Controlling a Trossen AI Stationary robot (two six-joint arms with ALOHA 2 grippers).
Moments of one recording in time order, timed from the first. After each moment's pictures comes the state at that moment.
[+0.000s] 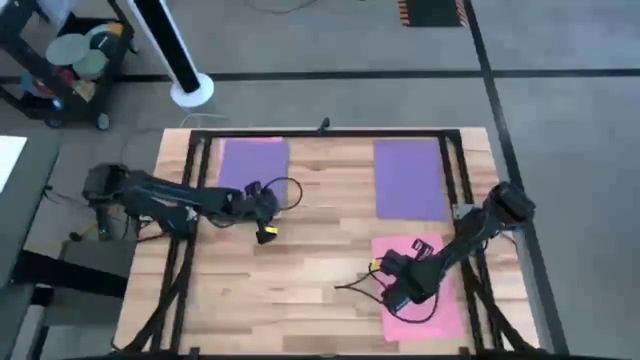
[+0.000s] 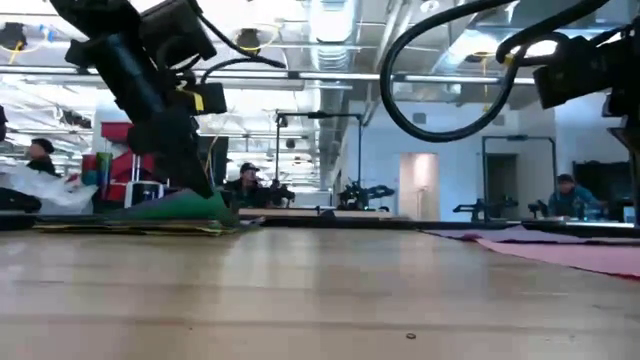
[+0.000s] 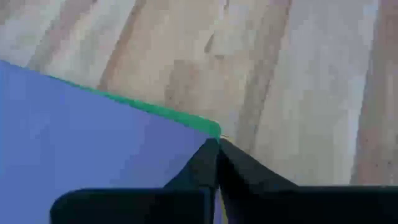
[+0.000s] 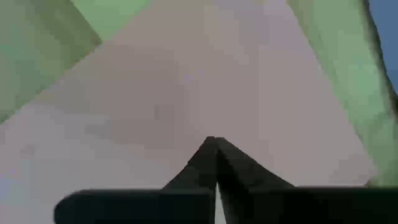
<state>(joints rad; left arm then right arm) 0.01 1.29 0.60 -0.31 -0.31 -0.19 0.65 1.77 1.10 -1.06 0.24 1.25</state>
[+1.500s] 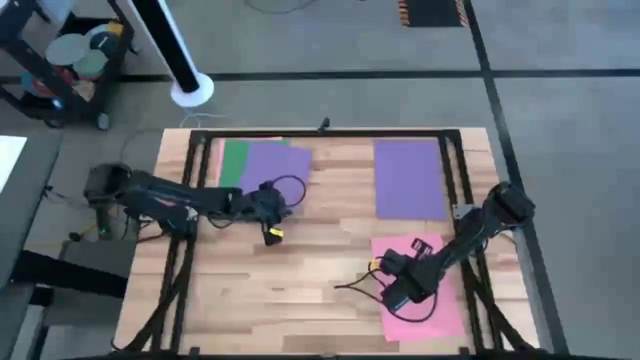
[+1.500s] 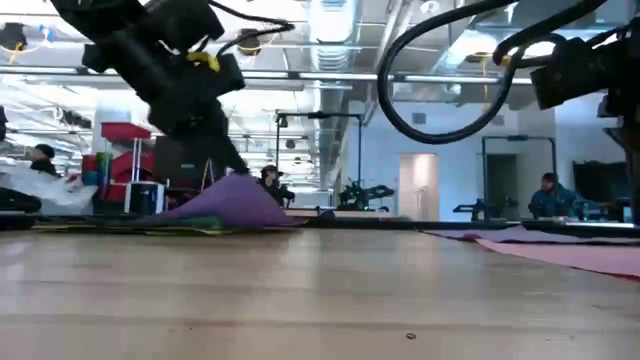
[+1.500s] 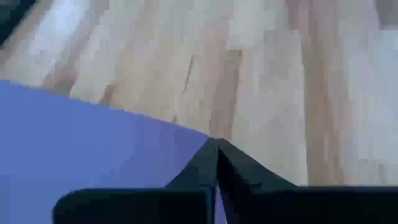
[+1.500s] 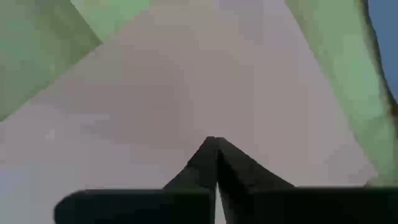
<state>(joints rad) 0.01 1.37 0.63 0.03 -0.21 -0.04 0.64 1.77 1.10 -1.06 0.24 1.22</state>
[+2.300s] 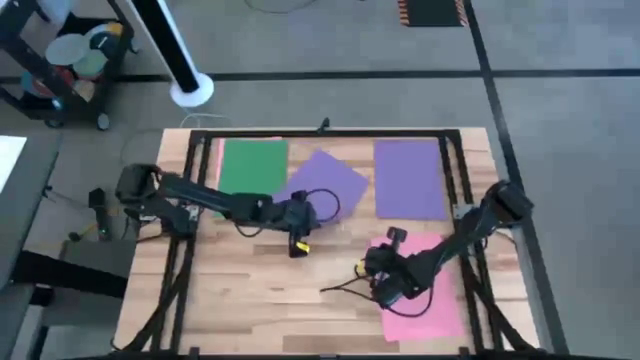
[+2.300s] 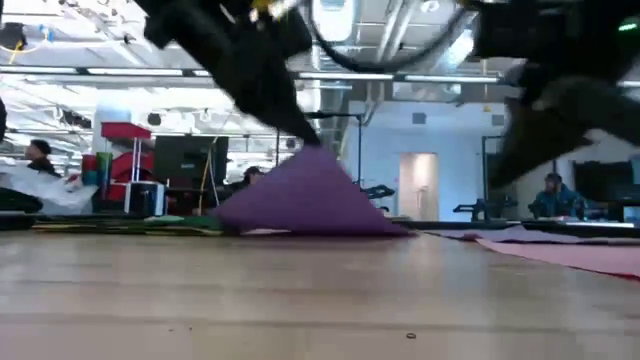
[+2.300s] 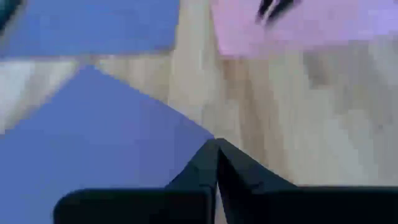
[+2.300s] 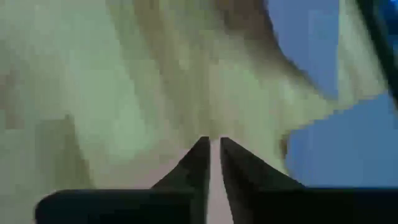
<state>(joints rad) -0.08 1.51 0.94 -0.03 -0.16 0.03 0.54 1.77 1.10 -0.72 0.77 0.64</state>
